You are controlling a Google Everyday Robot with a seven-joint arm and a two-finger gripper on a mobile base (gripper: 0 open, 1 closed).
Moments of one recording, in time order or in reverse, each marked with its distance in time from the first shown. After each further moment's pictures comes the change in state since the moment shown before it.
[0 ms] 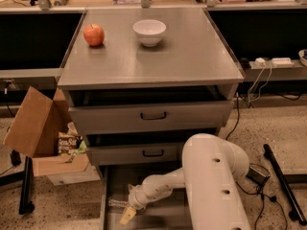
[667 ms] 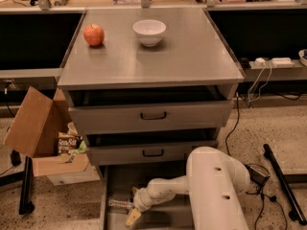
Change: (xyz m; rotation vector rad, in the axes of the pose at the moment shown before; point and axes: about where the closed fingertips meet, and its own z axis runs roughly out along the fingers) arm 0.044 -0.017 0.031 -0.003 -0.009 -0.006
